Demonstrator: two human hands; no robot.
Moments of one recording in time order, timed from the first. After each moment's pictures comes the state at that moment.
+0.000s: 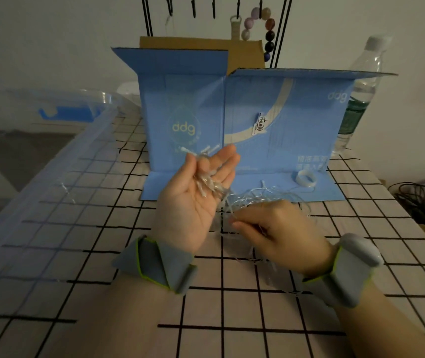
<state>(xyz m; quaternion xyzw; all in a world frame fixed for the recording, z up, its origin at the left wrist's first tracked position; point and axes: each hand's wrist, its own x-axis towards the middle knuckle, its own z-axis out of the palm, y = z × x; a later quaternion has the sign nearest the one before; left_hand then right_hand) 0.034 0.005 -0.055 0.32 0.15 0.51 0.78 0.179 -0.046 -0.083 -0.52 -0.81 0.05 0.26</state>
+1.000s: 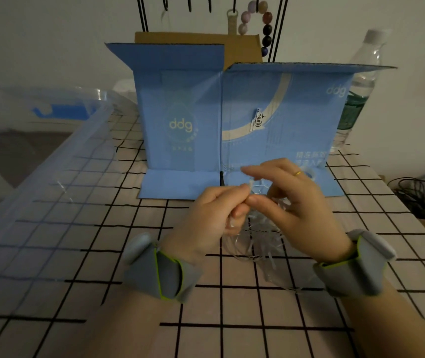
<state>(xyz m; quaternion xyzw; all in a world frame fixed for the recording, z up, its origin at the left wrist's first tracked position) 0.039 -0.010 -0.061 0.60 0.29 0.30 0.68 0.186 -0.047 -0.069 -0.49 -0.73 0.08 0.47</state>
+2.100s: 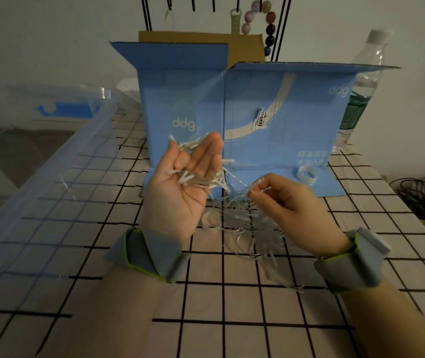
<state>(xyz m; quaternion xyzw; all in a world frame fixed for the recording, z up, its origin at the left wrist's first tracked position) 0.020 0.009 -0.047 0.25 0.11 0.55 0.79 0.186 -0.042 -0.080 -0.56 -0.67 0.22 0.44</state>
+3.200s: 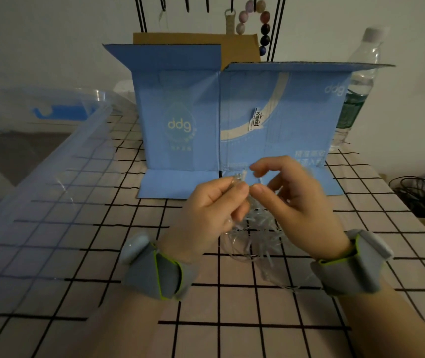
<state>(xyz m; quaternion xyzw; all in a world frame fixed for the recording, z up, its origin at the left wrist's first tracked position) 0.035 -0.011 -0.064 0.67 0.23 0.37 0.60 0.186 -0.048 -0.067 -0.51 -0.68 0.14 0.51</state>
